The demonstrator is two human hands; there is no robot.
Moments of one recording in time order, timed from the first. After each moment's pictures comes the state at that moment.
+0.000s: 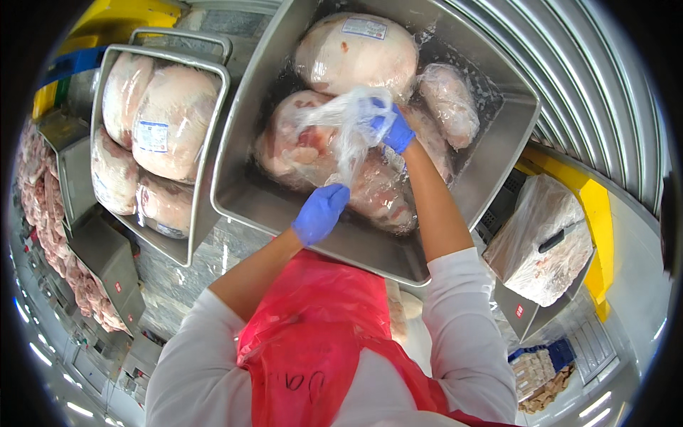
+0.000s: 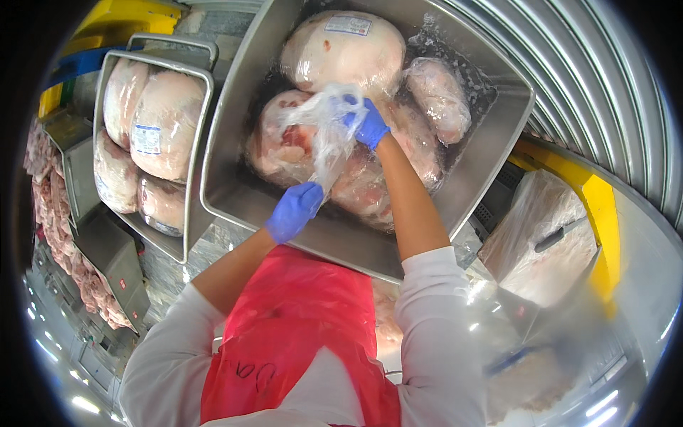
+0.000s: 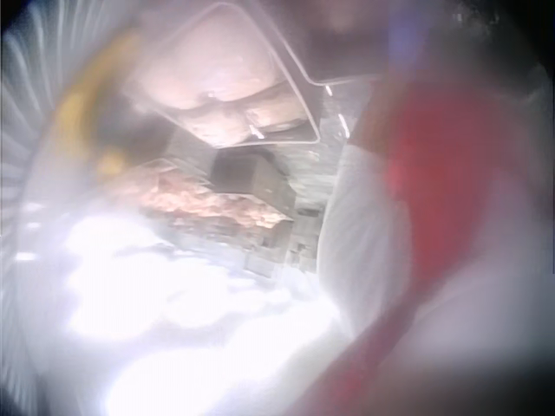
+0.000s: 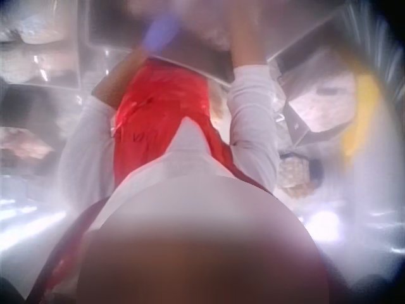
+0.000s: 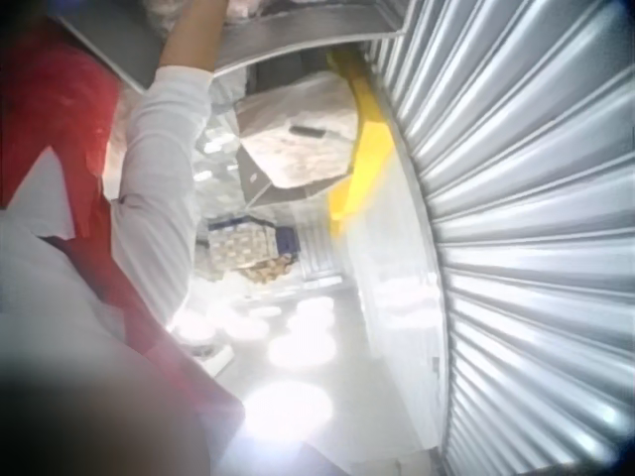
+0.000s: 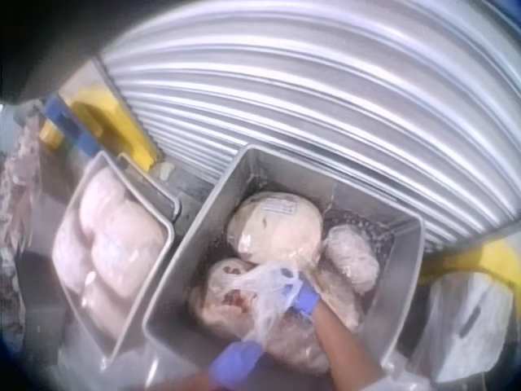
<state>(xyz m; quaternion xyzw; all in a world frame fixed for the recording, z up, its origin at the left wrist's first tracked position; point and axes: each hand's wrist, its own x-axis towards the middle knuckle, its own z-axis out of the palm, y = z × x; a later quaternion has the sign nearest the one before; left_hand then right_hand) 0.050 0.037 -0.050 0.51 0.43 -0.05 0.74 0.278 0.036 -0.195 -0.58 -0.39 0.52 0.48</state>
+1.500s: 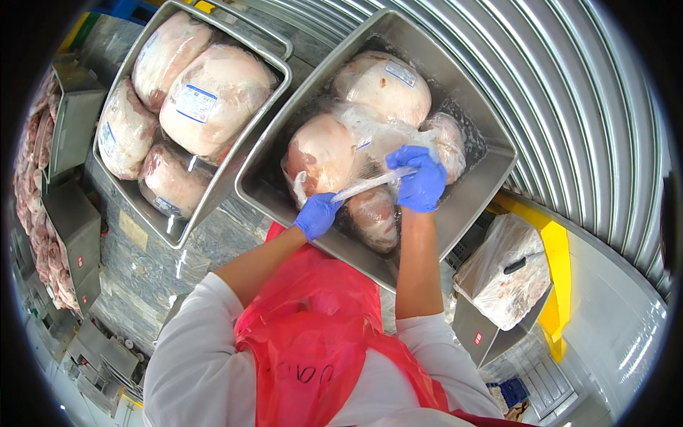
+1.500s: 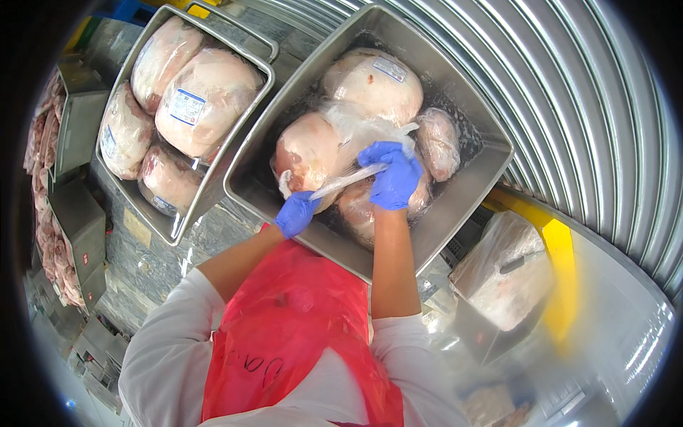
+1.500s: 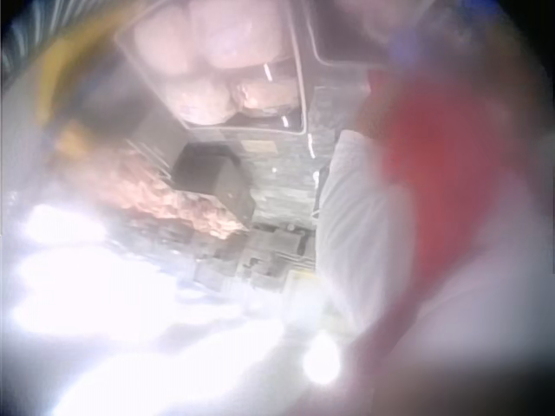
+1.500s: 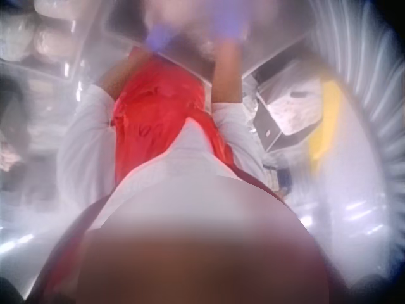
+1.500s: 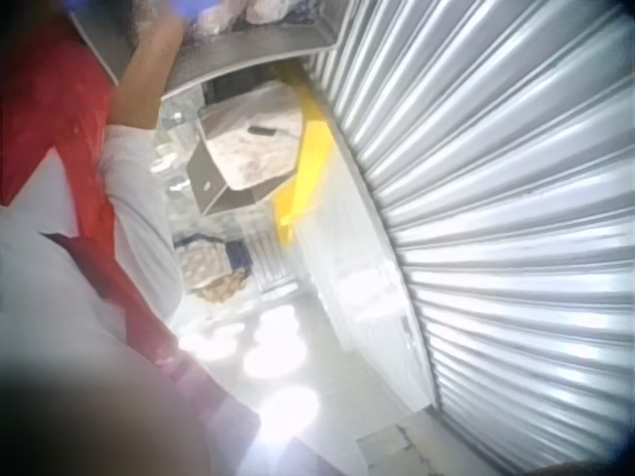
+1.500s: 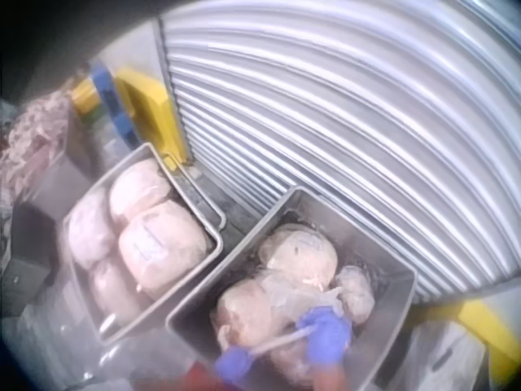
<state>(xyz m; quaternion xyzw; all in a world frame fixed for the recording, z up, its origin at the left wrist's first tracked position) 0.001 0.041 -0.054 0.58 0.42 0.13 0.68 0.201 0.046 0.024 -0.51 0.02 0.42 0.75</state>
